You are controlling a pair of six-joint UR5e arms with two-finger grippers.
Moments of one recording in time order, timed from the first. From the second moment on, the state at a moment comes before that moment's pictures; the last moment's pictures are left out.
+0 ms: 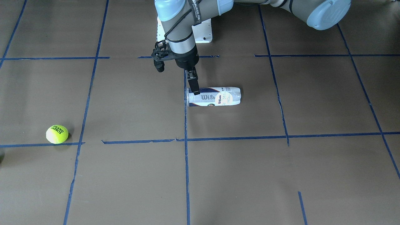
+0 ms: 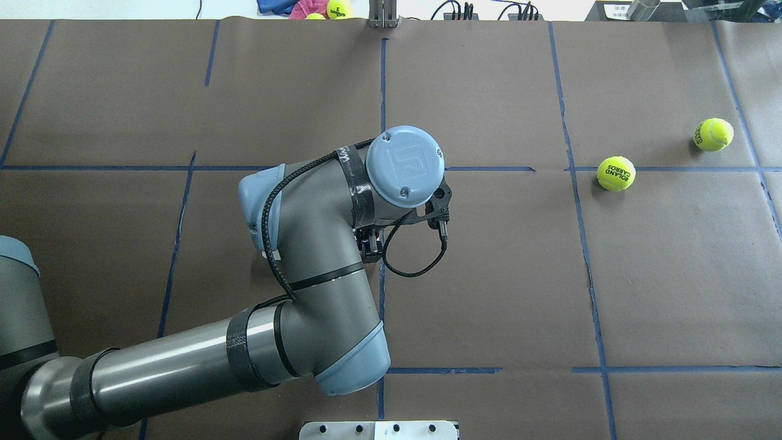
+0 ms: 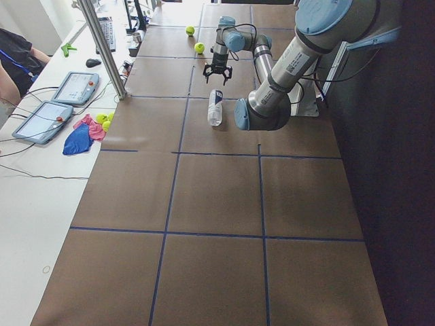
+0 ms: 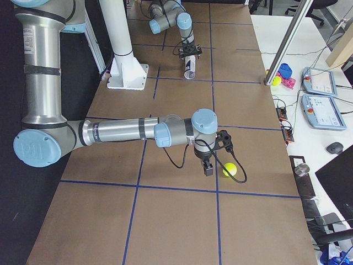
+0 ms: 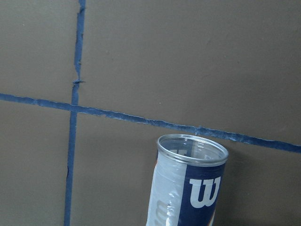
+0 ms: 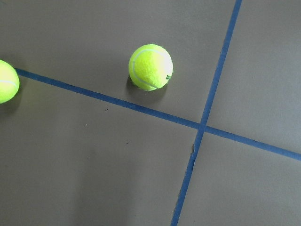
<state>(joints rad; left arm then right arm) -0.44 -2.54 -1.57 -1.19 -1.62 0.21 1.50 -1.61 1.73 -1.48 2.34 -0.10</state>
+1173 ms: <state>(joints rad) -0.40 -2.54 -1.38 -1.32 -1.60 0.21 1.50 -1.61 1.73 -1.48 2.34 -0.10</state>
